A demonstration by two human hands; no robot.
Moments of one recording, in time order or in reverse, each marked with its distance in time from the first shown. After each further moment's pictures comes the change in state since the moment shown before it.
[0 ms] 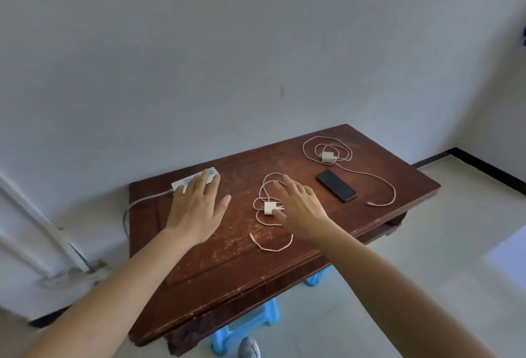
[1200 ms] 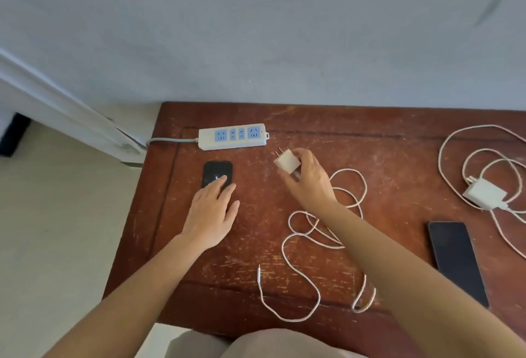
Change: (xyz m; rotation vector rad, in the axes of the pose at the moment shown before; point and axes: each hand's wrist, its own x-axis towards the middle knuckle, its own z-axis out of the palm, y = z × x) left_hand 0.139 -0.038 0.204 -0.206 -0.382 -0.535; right_hand 0.306 0.043 0.184 0.770 -0.325 -0.085
